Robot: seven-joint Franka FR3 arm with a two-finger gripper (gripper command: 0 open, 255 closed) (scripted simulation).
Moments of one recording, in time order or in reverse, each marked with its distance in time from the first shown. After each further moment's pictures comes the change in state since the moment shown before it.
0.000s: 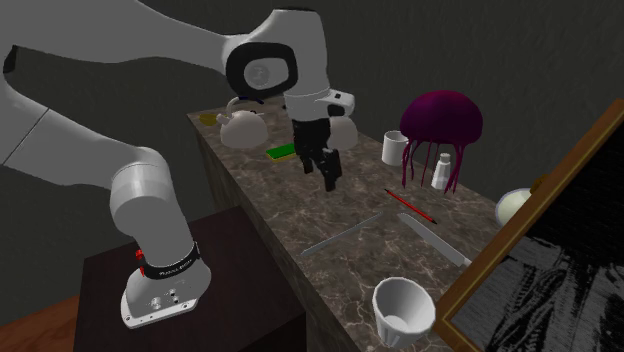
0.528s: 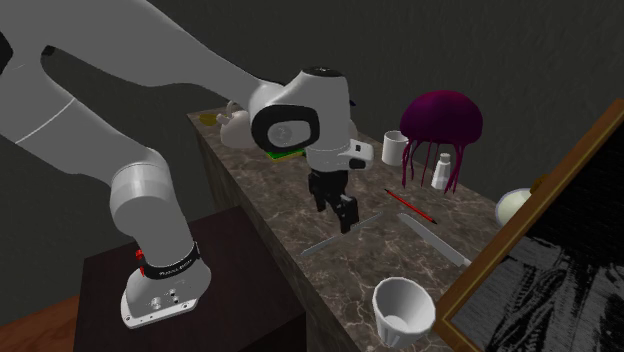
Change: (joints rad) arm 0.001 0.212 -0.168 -0.050 -0.026 0.248 -0.145
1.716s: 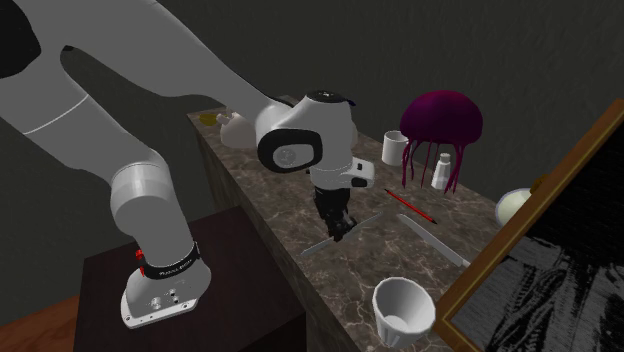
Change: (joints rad) arm 0.016 0.101 -0.045 -0.032 0.010 0.132 -0.027
